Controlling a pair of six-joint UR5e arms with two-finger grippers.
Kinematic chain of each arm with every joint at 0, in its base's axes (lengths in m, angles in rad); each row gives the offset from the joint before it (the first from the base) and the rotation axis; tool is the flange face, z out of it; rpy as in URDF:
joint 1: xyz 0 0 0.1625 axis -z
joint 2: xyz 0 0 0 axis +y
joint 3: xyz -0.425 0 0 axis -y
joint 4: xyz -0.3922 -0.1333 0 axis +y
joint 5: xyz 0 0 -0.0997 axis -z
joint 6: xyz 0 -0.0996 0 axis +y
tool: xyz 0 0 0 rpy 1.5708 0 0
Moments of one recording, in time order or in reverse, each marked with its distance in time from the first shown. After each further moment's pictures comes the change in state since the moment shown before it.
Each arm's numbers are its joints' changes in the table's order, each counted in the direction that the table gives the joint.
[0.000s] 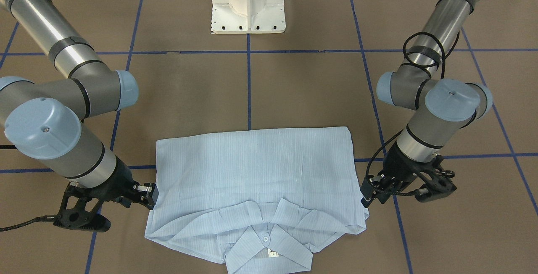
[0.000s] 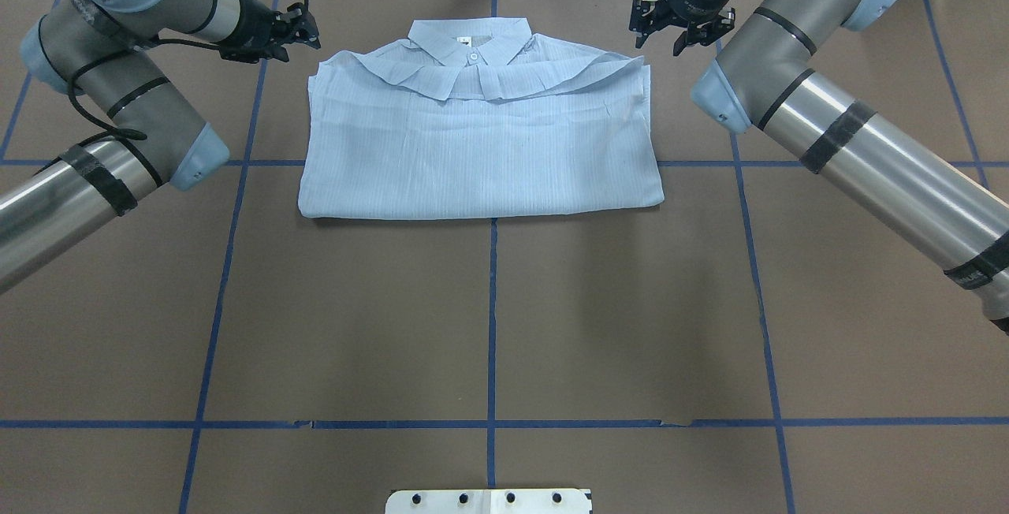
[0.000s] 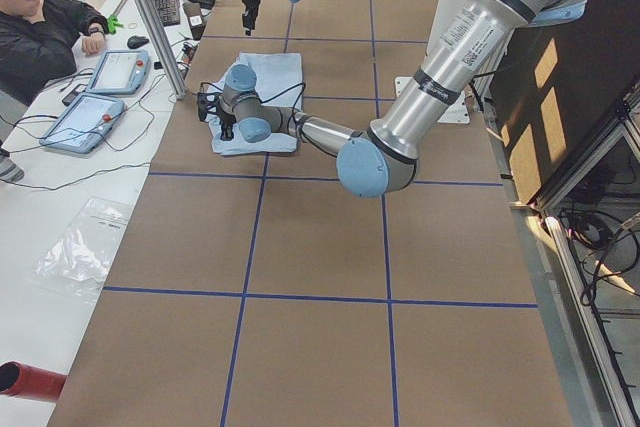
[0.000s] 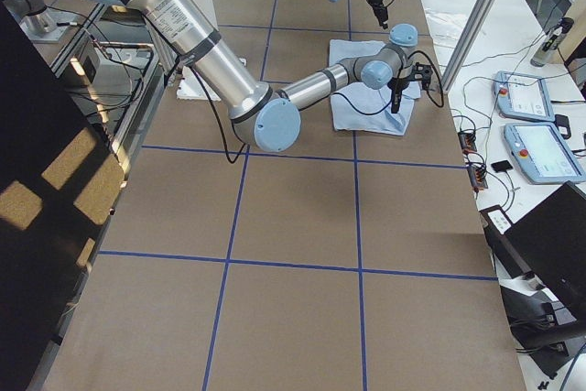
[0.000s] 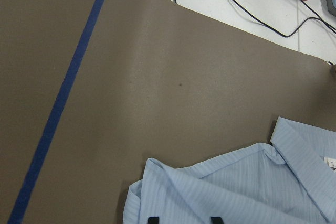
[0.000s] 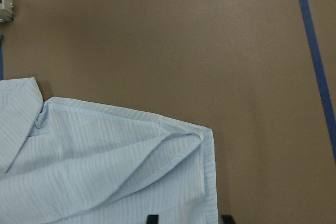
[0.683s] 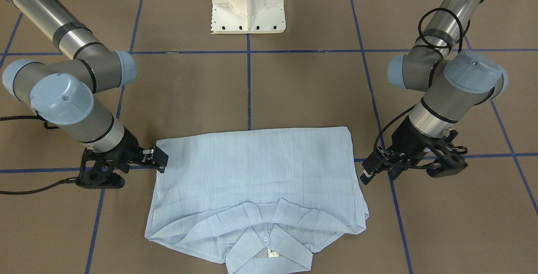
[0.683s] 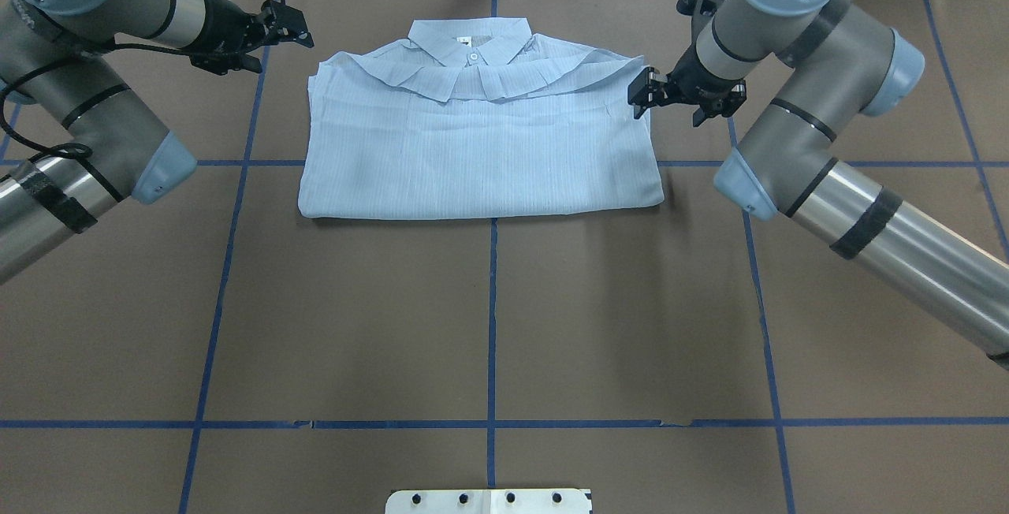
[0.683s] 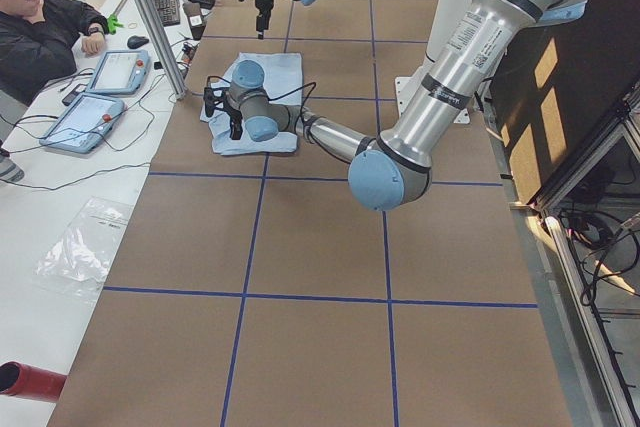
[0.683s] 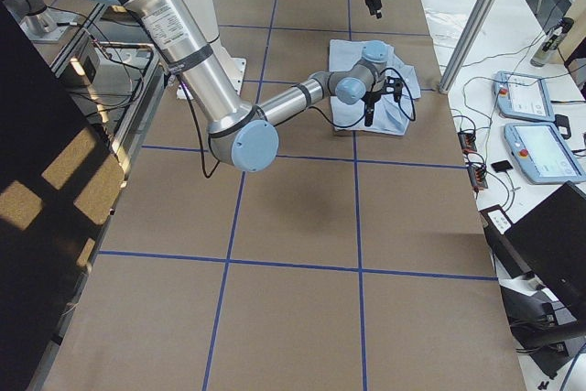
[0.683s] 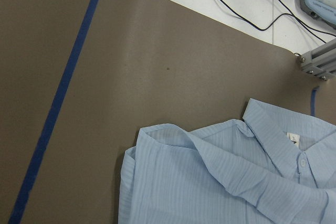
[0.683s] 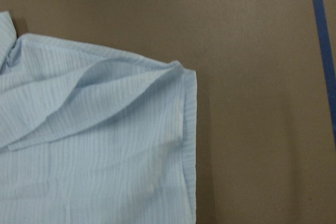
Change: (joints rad) left arm 0.011 -0.096 -0.173 -0.015 -0.062 0.042; right arm 0.110 0.208 0.219 -0.002 -0.004 0.001
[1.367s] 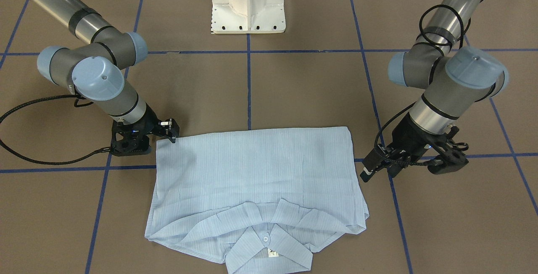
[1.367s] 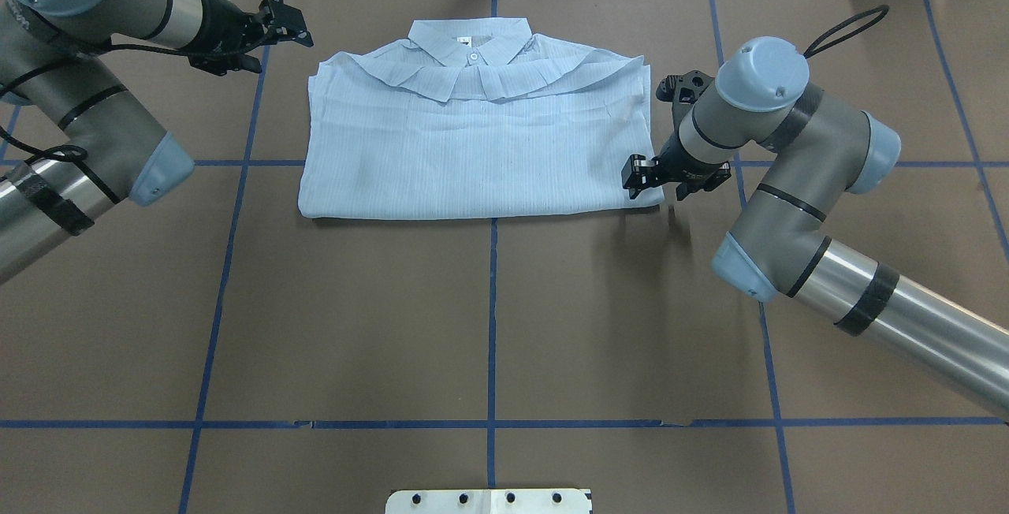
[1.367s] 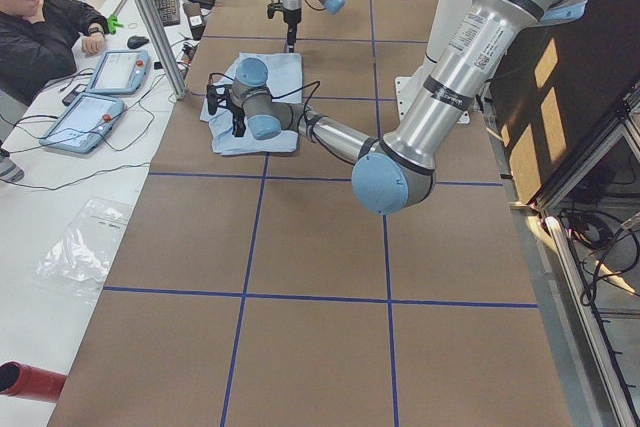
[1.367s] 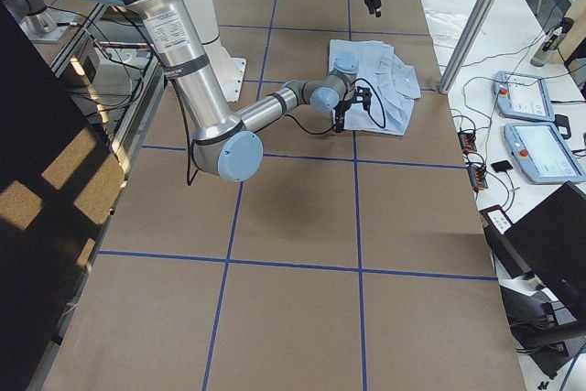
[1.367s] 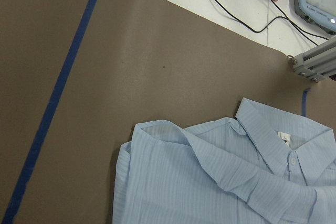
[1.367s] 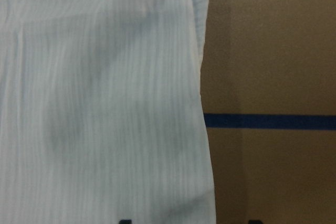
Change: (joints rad) left arm 0.000 -0.006 -0.011 0.001 0.000 0.009; right arm 0.117 0.080 0.065 0.006 -0.028 0.001
